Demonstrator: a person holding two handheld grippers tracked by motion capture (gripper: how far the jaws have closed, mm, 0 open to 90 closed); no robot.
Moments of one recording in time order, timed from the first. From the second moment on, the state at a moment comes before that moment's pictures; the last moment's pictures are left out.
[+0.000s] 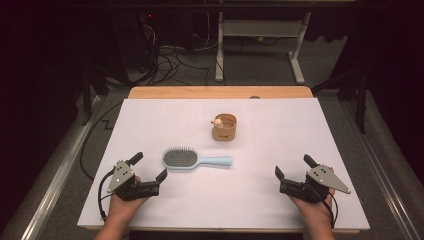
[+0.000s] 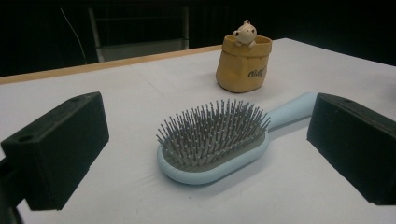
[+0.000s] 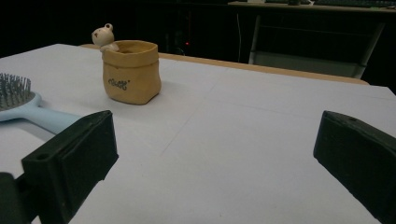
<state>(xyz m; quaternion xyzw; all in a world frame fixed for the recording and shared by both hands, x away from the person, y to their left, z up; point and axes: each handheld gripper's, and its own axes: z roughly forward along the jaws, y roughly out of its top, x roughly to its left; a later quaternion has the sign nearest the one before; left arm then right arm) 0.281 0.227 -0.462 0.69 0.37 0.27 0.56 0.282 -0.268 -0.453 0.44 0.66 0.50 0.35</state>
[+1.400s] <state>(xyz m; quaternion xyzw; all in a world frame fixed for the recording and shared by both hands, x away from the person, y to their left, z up) 0.279 0.234 -0.456 0.69 0.38 0.25 0.56 0.283 -0.269 -0.454 0.44 0.66 0.50 0.35</state>
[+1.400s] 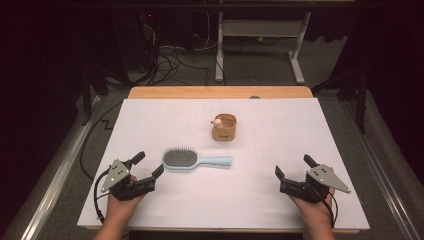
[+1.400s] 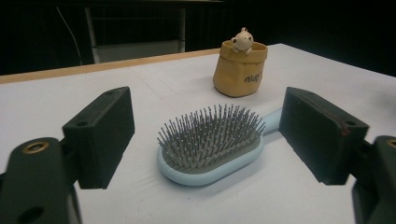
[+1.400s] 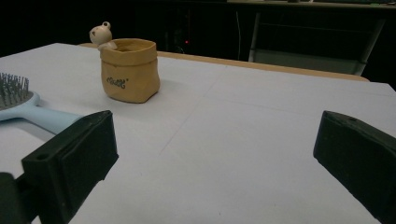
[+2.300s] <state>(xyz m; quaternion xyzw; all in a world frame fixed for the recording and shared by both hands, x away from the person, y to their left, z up) 0.280 0.234 -0.453 0.70 0.38 0.24 0.55 0.283 -0.270 -0.454 0.44 0.65 0.50 0.35</state>
